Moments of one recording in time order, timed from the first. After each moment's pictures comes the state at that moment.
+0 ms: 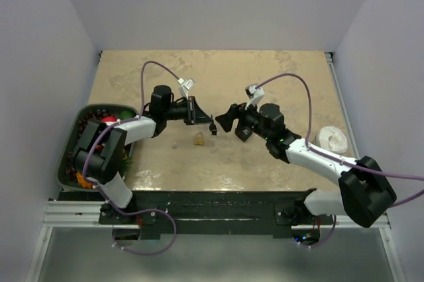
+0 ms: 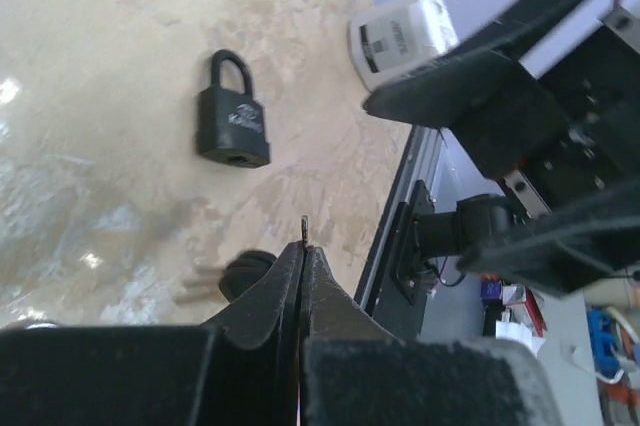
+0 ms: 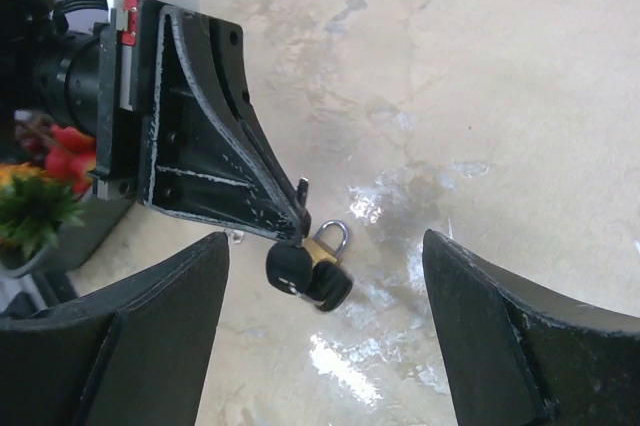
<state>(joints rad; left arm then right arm) -0.37 1.70 0.83 0.46 0.87 -0.71 0.67 1.30 0.65 0.43 -0.06 0.43</state>
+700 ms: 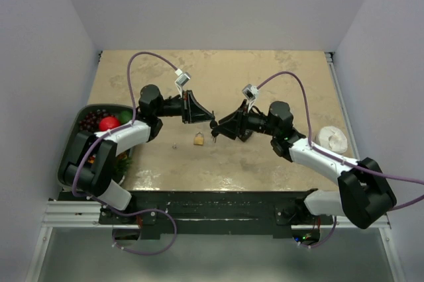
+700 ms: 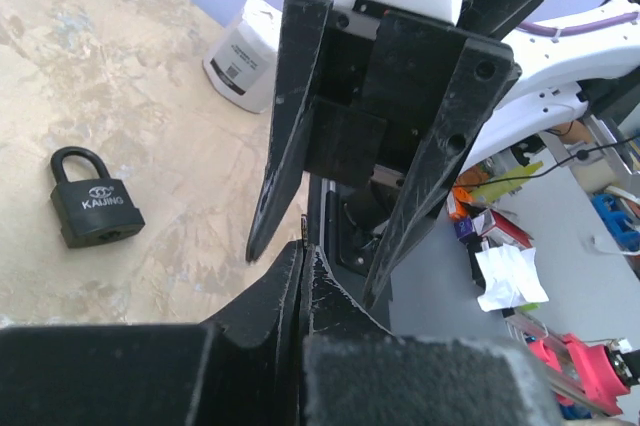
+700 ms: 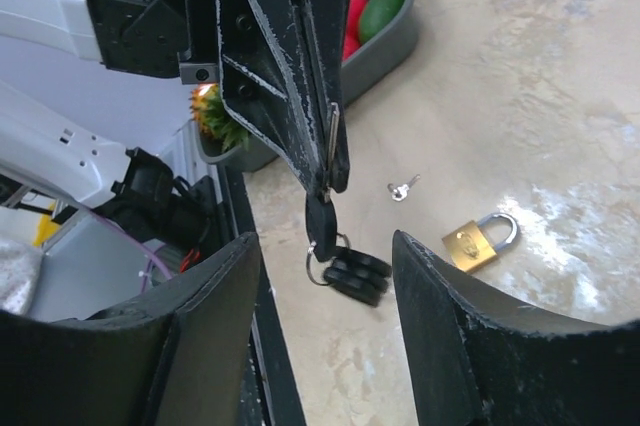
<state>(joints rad) -0.37 1.55 0.78 0.83 1.12 -0.79 0.53 1.28 0.63 0.58 -0.70 0.54</state>
